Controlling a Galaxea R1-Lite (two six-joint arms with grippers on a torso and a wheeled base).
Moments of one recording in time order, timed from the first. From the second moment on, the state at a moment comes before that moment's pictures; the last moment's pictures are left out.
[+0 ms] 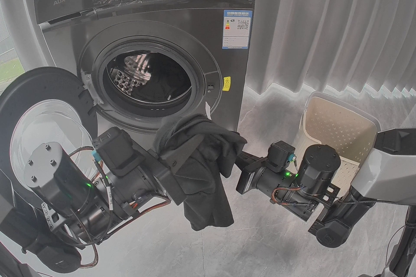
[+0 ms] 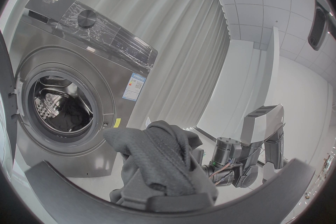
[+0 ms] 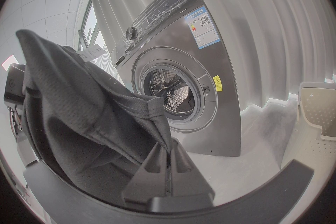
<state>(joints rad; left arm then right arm) -0.77 1.70 -0.38 -1.55 -0.04 -0.22 0.73 2.12 -0.60 -1.55 -0.02 0.24</state>
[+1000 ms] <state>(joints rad) -0.70 1.75 -0.39 -1.55 -0.05 -0.23 0.65 1.99 -0.37 -1.55 0.11 0.20</state>
